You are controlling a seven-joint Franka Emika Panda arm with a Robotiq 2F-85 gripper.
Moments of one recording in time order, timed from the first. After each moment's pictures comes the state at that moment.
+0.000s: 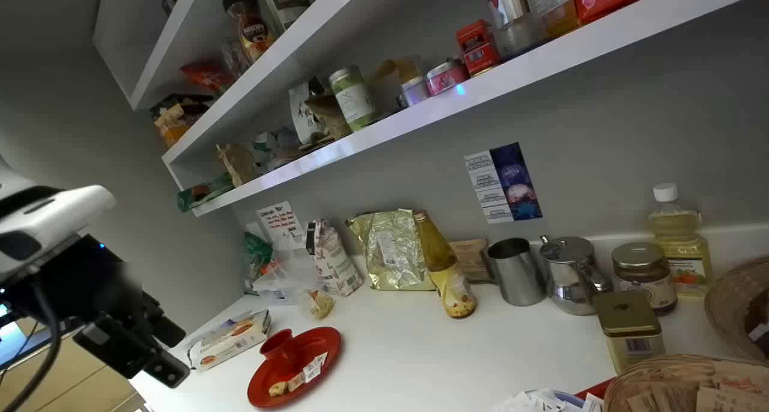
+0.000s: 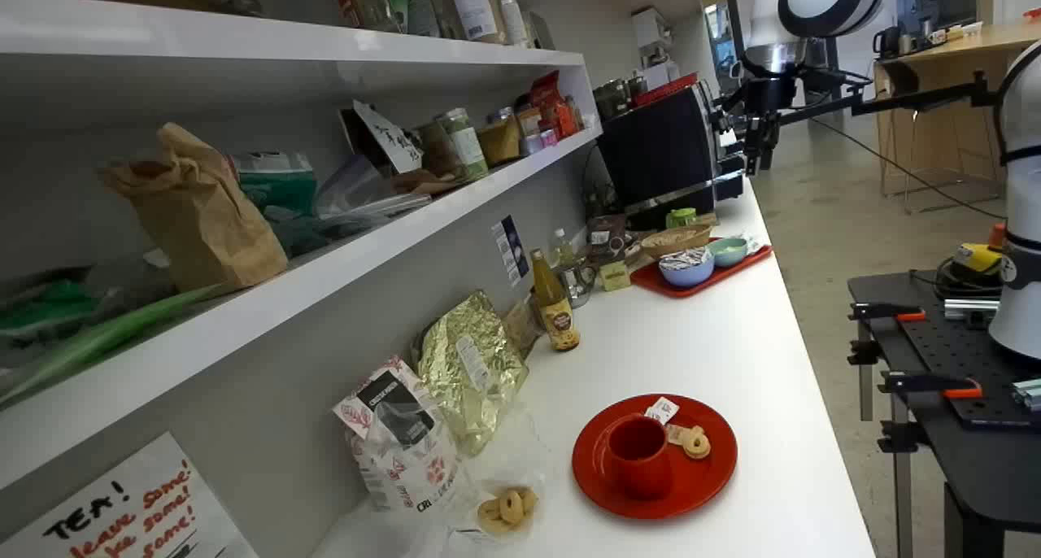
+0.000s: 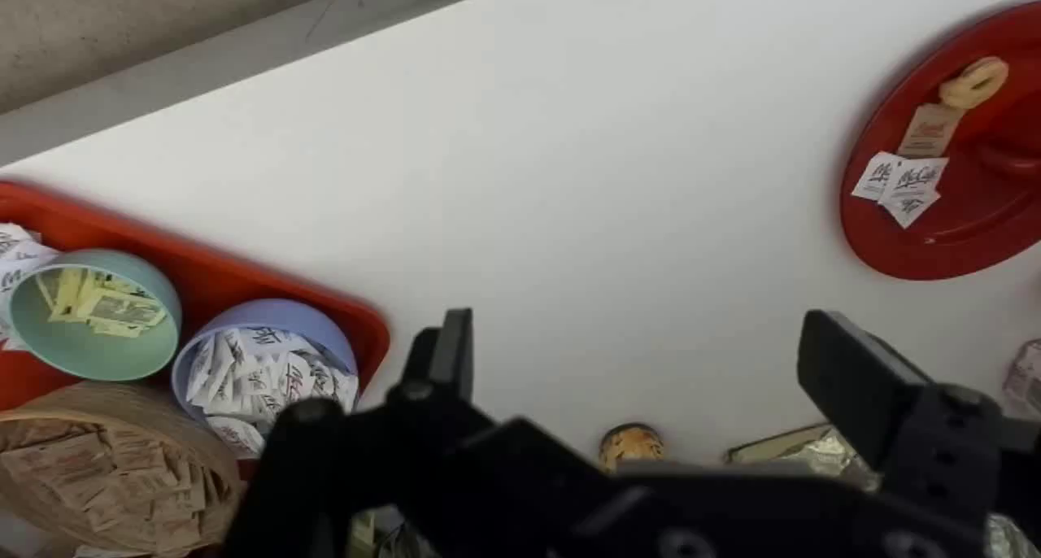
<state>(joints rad) -0.25 -0.75 -0.32 -2.79 -0.10 2.29 -0.17</state>
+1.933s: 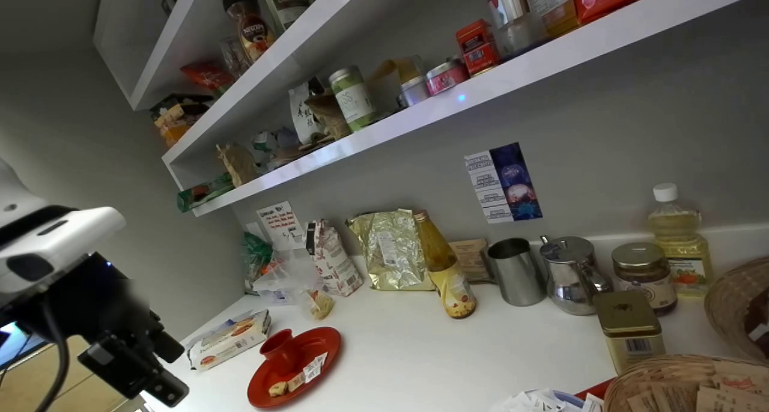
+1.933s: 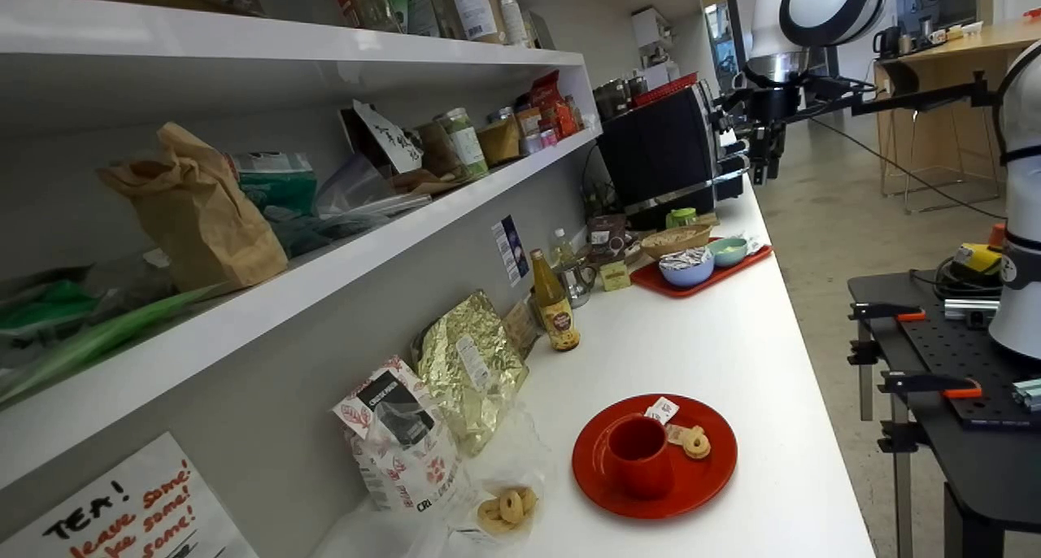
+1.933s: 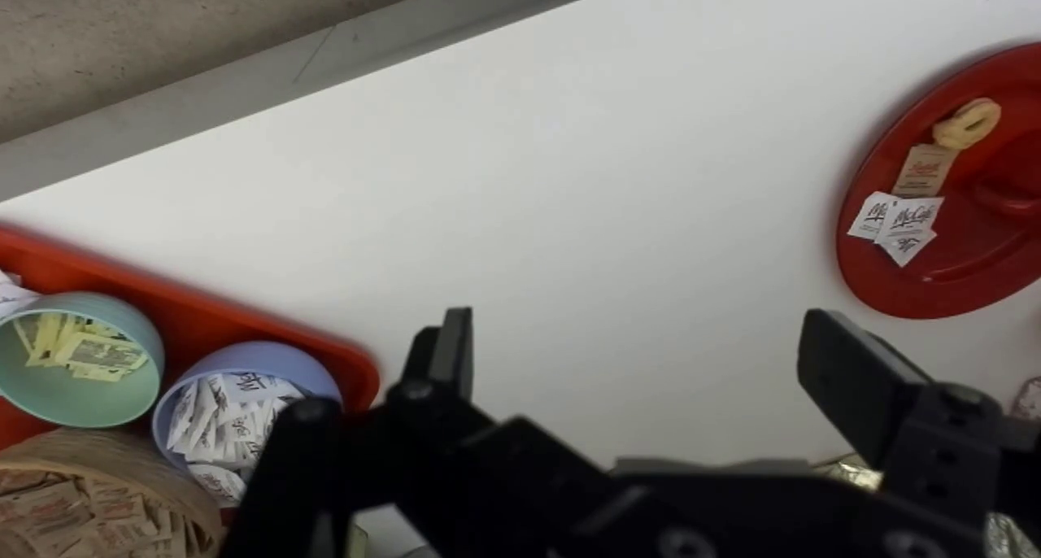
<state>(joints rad) -0.25 -0.74 -0.32 -2.82 -0.10 2.28 -0.17</state>
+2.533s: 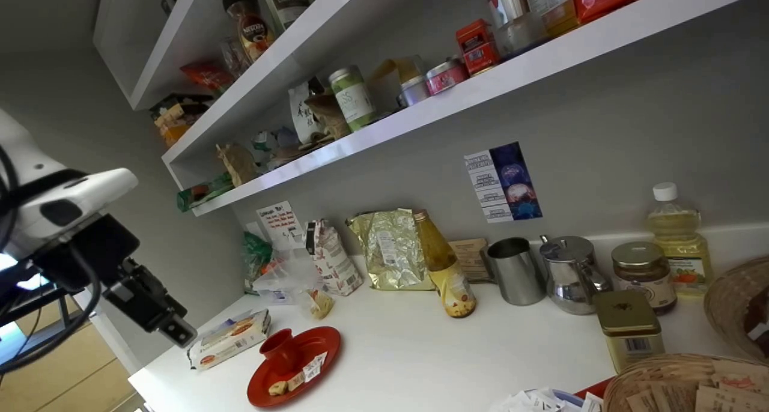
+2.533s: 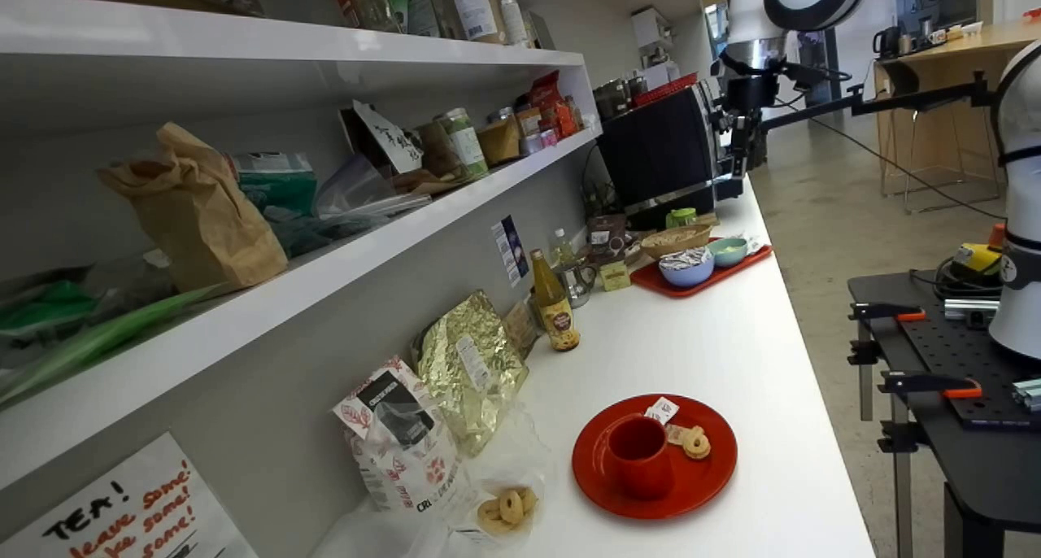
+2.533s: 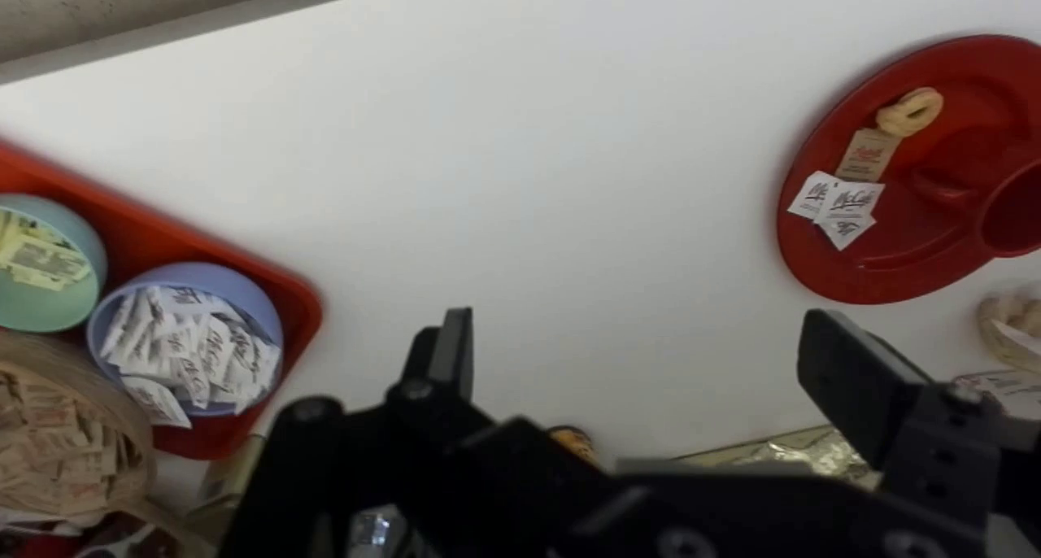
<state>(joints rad) -0.19 -0.73 -0.22 -2.74 -0.06 2.25 -0.15</state>
